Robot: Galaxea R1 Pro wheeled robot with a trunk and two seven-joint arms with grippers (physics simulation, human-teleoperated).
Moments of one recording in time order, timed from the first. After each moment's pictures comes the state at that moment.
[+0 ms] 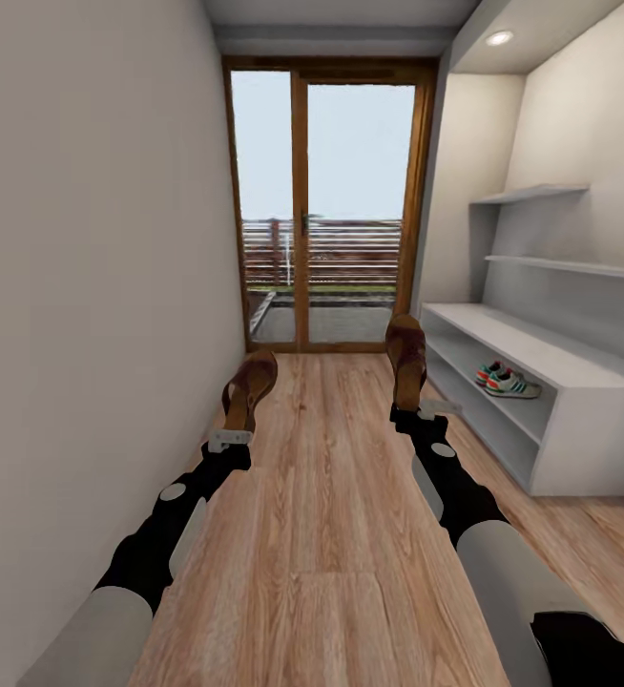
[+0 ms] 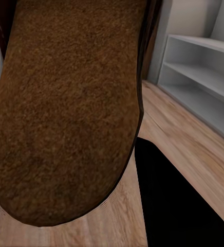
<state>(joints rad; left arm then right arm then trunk) -0.63 -0.04 -0.03 -0.88 0.07 0.04 -0.21 -0.85 0.05 -0.01 -0.66 -0.05 0.00 -0.19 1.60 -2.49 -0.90</state>
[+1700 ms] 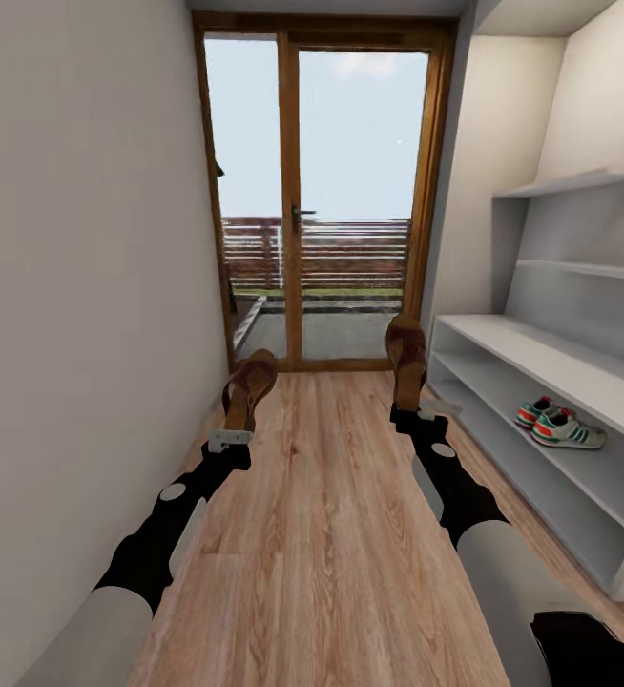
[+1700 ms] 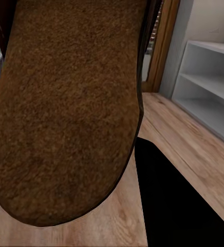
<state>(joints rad) -0.63 -0.04 -0.03 -0.88 0.07 0.04 -0.21 -0.85 0.05 -0.02 -0.66 -0.05 0.01 -0.19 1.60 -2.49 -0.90</state>
